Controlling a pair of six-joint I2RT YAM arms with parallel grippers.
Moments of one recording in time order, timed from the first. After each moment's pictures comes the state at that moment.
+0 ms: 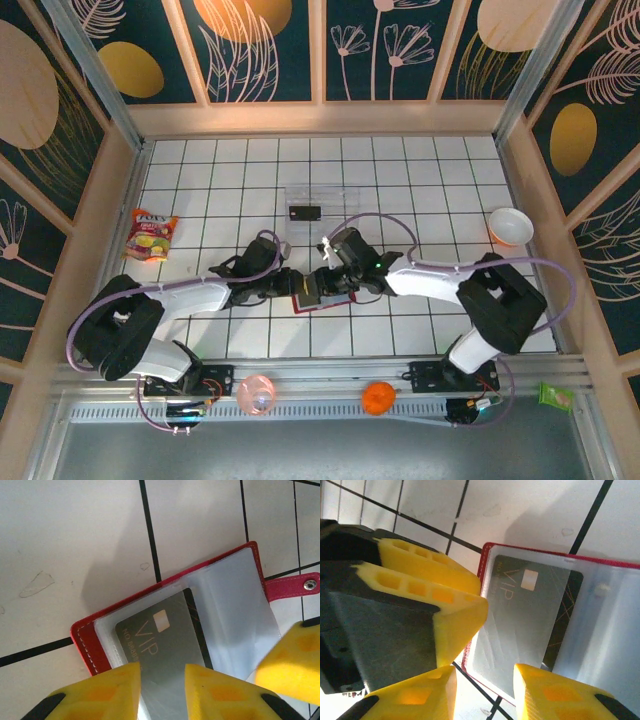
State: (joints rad) left arm -0.70 1.44 0.55 0.00 0.26 -0.74; right arm 0.87 1.59 0.78 -0.06 -0.41 0.64
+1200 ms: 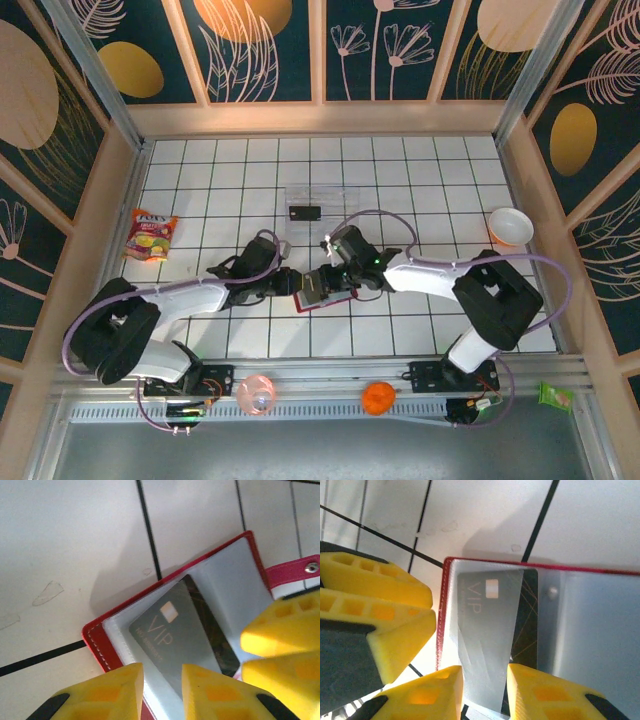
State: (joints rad) left arm -0.69 1.40 0.55 0.00 0.25 -0.68; right arm 0.83 1.59 0.80 -0.13 -0.33 0.59
